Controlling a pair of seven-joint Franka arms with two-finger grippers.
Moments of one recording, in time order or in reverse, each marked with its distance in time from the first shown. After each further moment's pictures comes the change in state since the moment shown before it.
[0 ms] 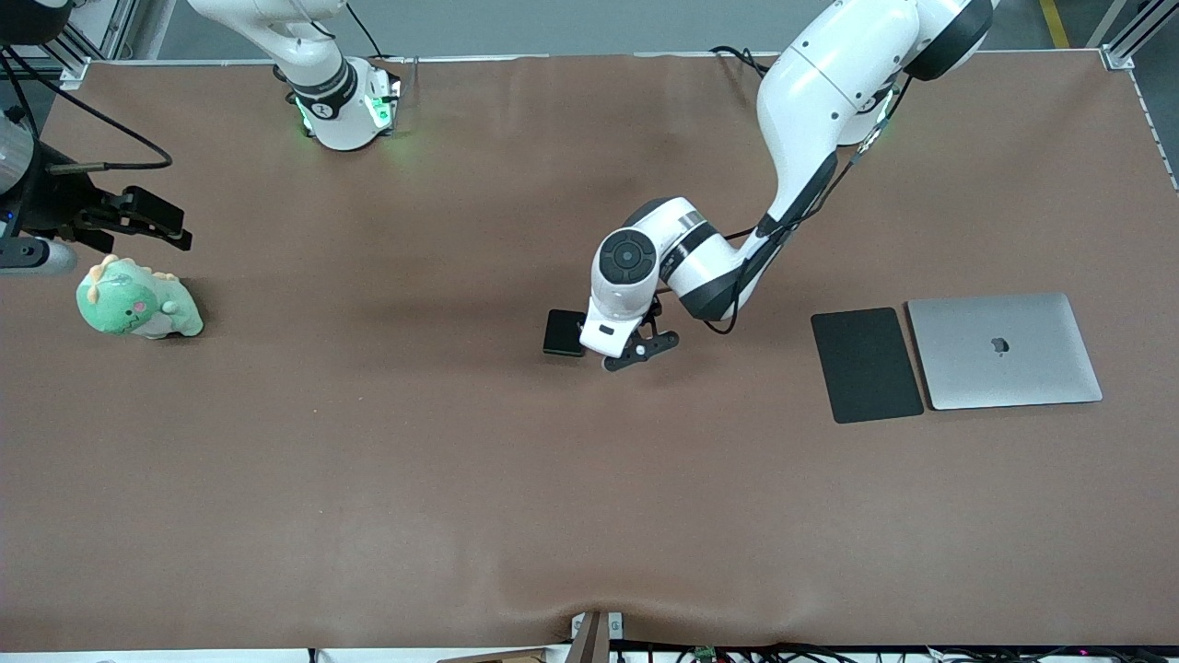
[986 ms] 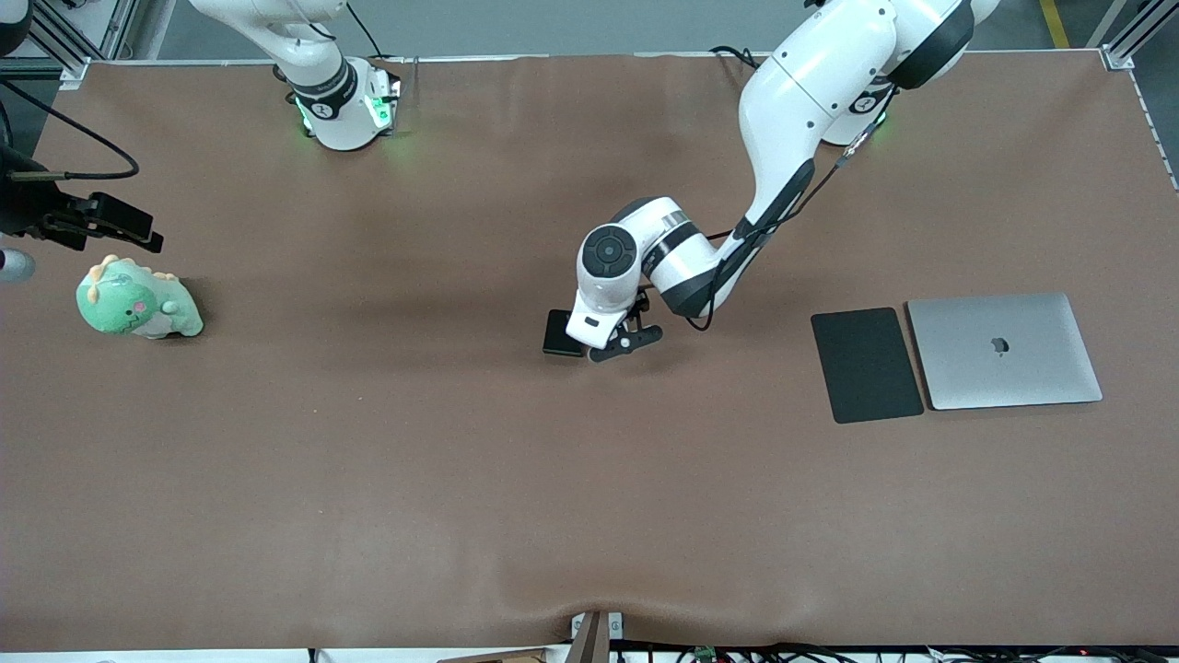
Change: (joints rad) left arm -0.038 0.034 0.002 -0.001 0.014 0.025 -0.004; right arm -0.049 0.006 -0.006 0.007 -0.002 -0.018 0.000
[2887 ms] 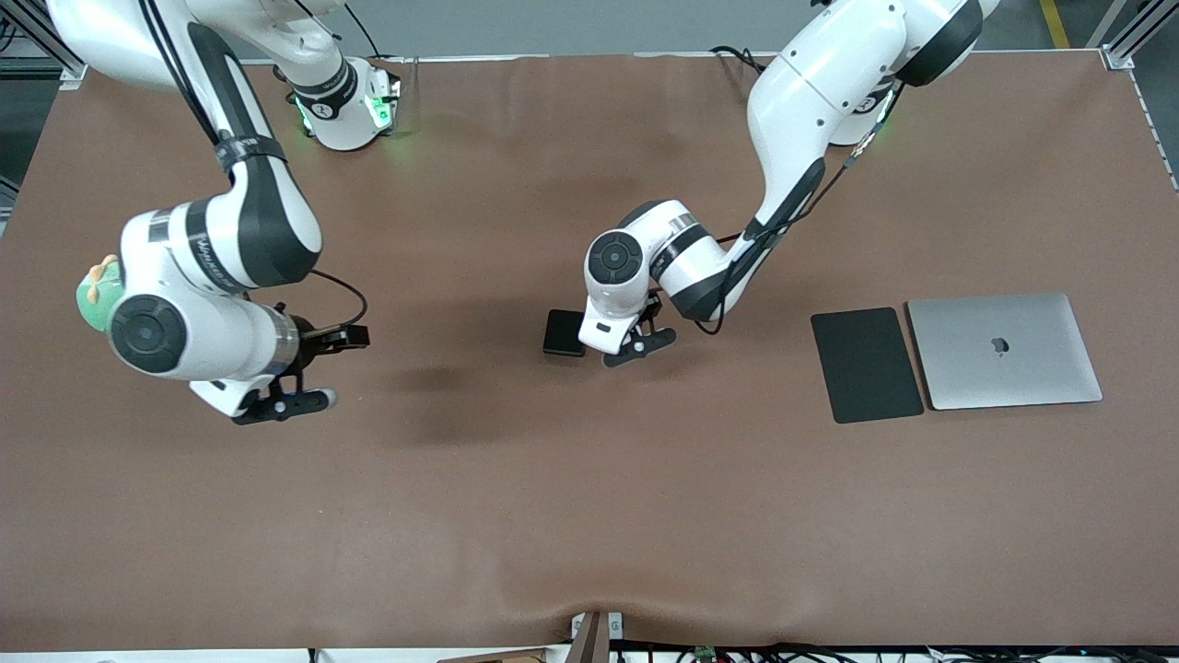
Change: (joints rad) left arm 0.036 -0.054 0.008 -0.005 0.040 -0.107 -0.021; right arm 0.243 0.407 0.025 -0.008 0.048 0.207 -0.001
